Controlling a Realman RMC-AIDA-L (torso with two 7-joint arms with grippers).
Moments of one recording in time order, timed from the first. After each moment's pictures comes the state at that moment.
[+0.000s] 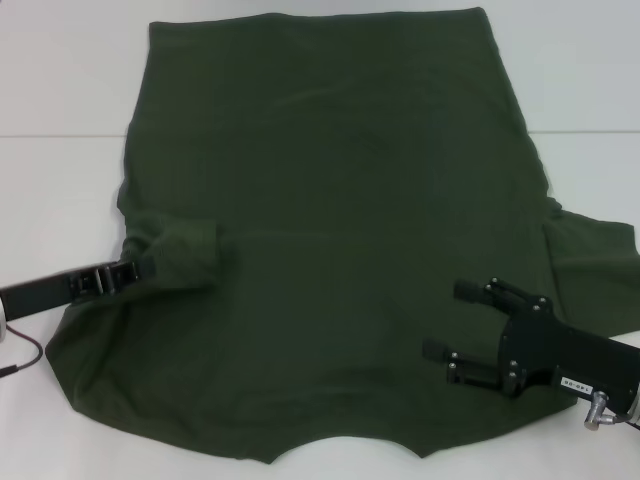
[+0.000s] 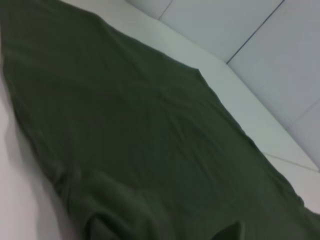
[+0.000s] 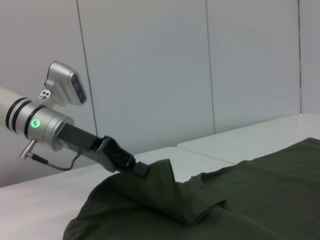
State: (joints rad) left arm -0.52 -2.07 0.32 0.63 2.22 1.35 -1.85; right arm 0.49 2.10 -0.42 -0.30 -2.03 -1.51 0.82
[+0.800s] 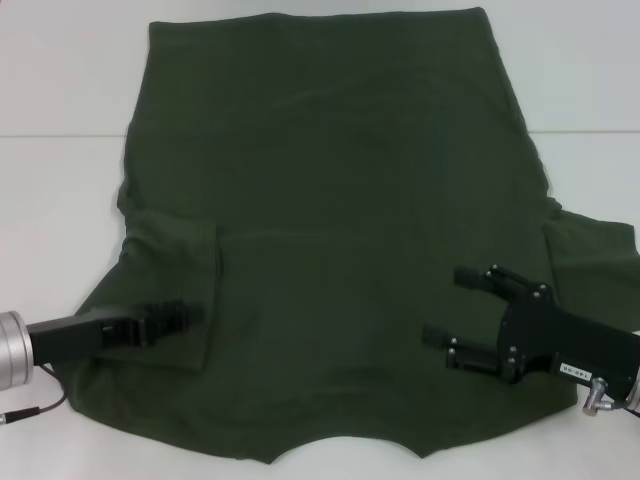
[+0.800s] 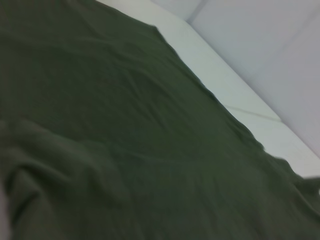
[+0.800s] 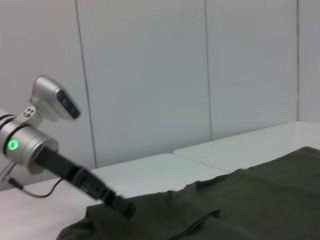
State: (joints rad) left arm -0.49 -2.10 0.40 0.62 2.23 1.41 -1.75; right arm 0.51 2.10 -0.42 -0.30 -2.01 -1.51 0.82
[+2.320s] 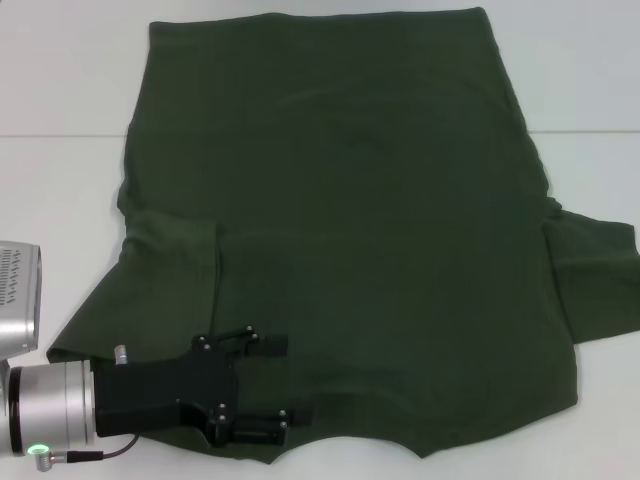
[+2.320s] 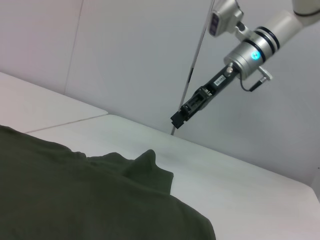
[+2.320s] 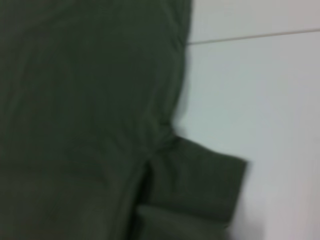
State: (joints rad) left arm -0.47 -2.16 0.54 0.58 2.15 1.69 -1.18; right arm 0.64 1.90 -0.59 -1.07 -2.68 -1.55 2.51
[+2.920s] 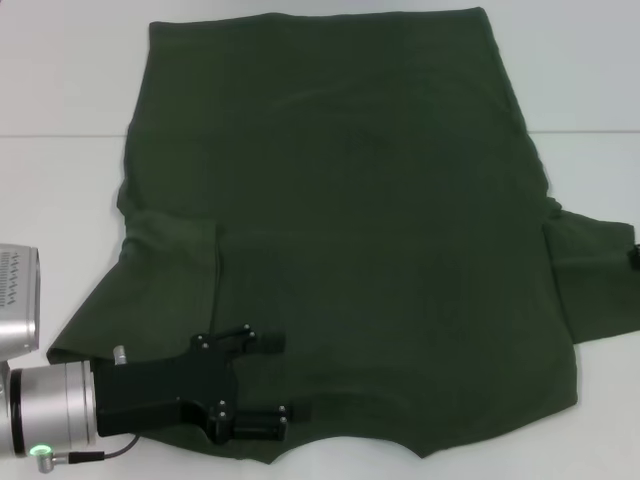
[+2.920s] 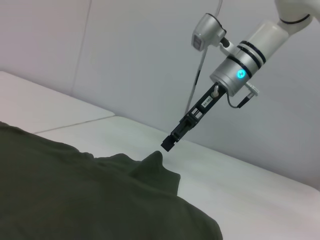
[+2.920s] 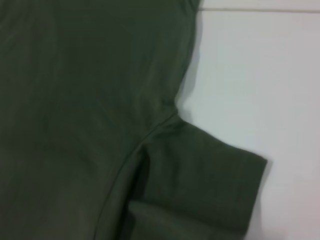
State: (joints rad) left arm -0.46 -2.16 0.53 0.57 2.14 1.67 -1.18; right arm 0.73 1.93 -0.67 -0.86 -2.79 -1.33 2.46
